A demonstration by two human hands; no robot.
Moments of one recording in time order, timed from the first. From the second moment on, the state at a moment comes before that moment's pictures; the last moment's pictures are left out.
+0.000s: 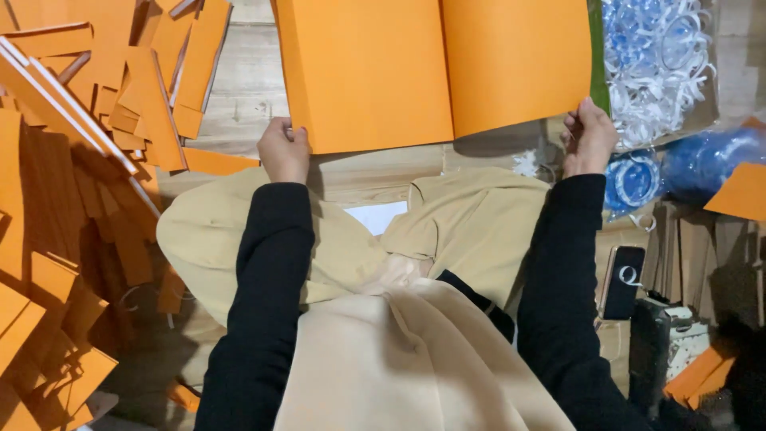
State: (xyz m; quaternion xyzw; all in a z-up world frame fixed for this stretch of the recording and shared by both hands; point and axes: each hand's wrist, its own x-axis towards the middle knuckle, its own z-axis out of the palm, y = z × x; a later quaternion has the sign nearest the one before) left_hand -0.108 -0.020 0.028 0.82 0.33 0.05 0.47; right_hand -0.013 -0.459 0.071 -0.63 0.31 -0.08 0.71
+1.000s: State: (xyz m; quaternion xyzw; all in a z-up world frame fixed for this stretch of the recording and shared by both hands) left_hand -0.104 0.190 -0.020 0.86 0.49 -0.13 0.06; right_hand -0.053 -0.375 0.015 -0.82 0.01 -0.21 0.54
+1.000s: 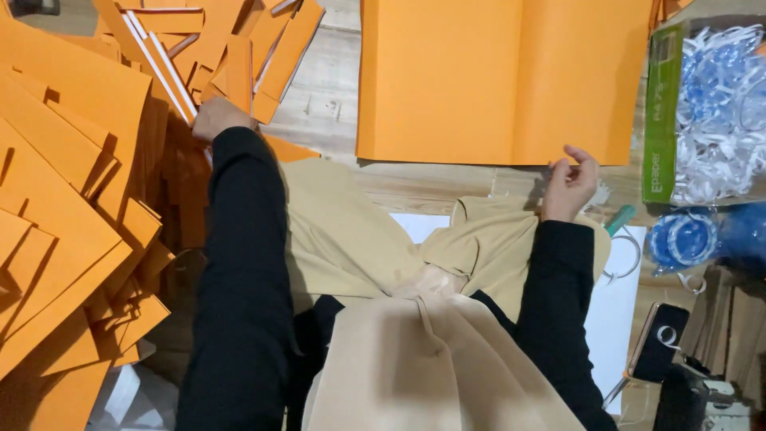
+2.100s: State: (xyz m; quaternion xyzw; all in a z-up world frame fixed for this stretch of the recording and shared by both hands) left_hand -0.137 -0.047 0.017 0.54 0.31 -0.09 0.78; right_hand -0.105 -0.202 0.066 -0.82 -0.45 -0.27 0.21
